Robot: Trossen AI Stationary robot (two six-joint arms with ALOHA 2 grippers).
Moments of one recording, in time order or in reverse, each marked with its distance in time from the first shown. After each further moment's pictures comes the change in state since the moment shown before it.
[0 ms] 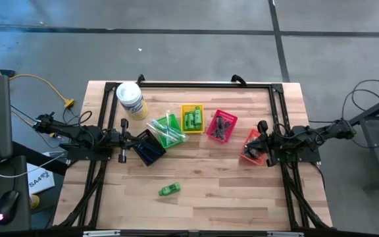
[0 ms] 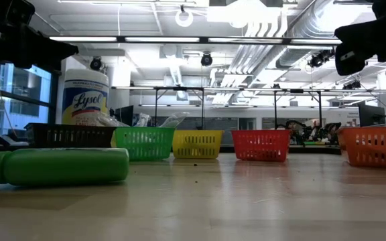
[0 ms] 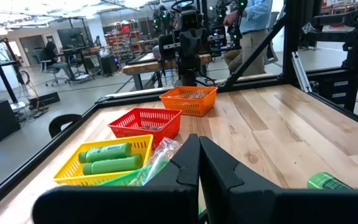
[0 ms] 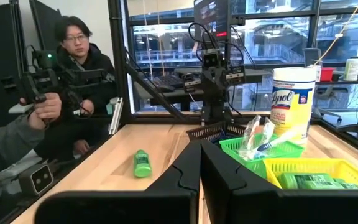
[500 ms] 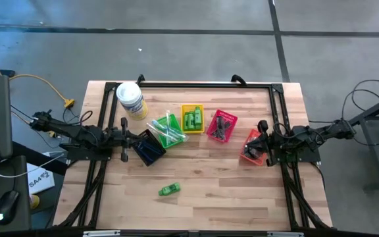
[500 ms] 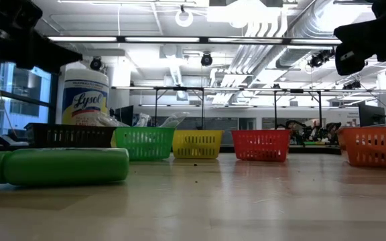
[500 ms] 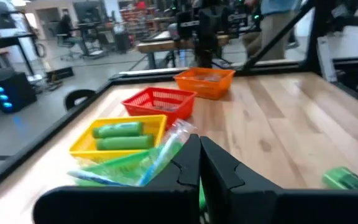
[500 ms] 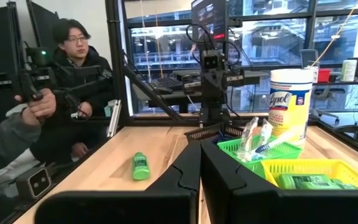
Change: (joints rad) left arm 0.000 0.079 0.046 -0.012 -0.085 -0.076; right arm 0.000 0.000 -0.001 0.005 0.008 0.004
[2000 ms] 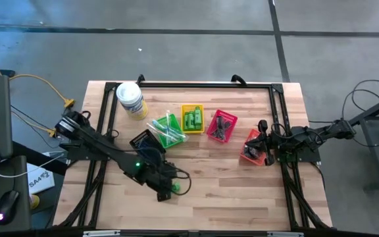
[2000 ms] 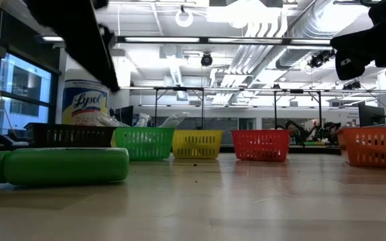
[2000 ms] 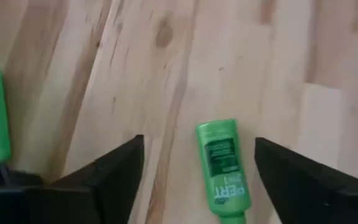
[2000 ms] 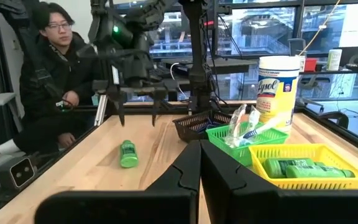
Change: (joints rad) left arm -0.209 1.555 1.113 -0.571 0.118 -0.732; right arm 0.000 0.002 -0.002 -0.052 0.051 -0.001
